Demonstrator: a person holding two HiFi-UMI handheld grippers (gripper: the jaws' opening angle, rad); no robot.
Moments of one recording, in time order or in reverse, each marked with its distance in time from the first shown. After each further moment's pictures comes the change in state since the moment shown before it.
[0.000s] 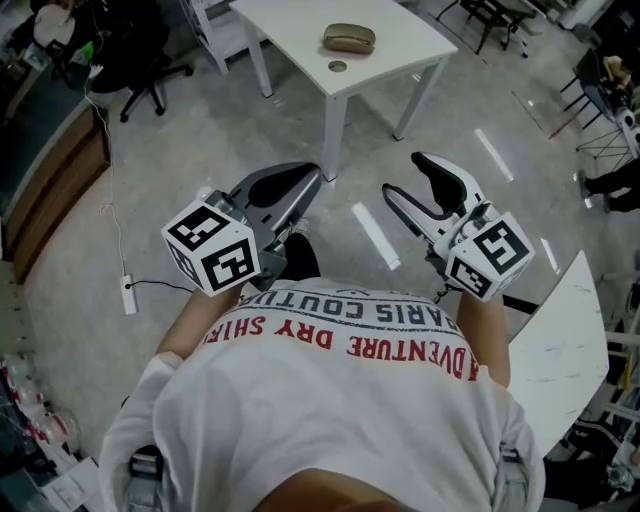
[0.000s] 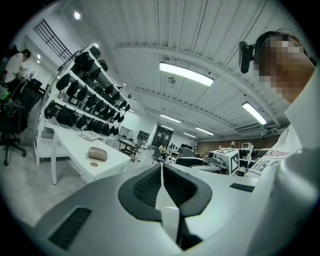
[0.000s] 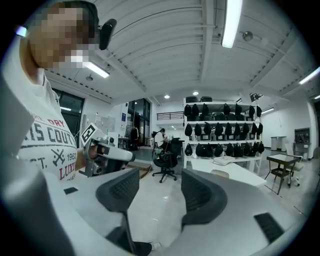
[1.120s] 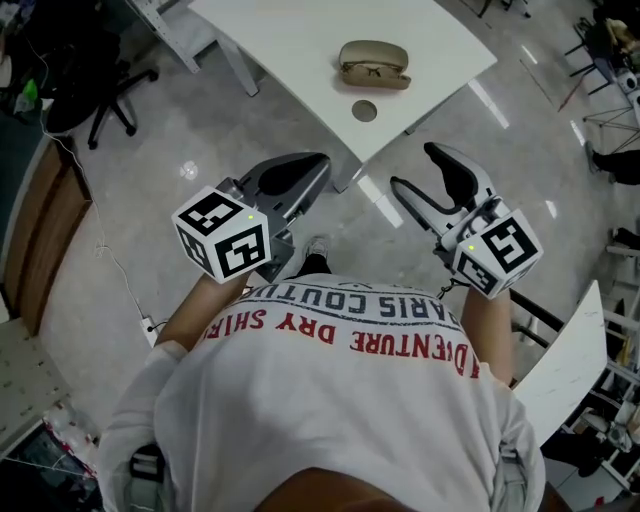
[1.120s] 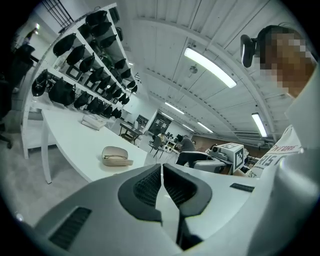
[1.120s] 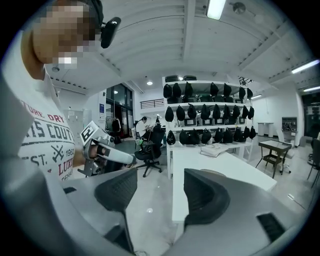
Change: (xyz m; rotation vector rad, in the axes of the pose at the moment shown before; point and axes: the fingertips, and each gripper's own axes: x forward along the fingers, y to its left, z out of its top) left arm 0.133 0.304 0.067 -0.139 0.183 -0.102; right arm 0.251 -0.199 -0.006 0.119 0.155 -0.138
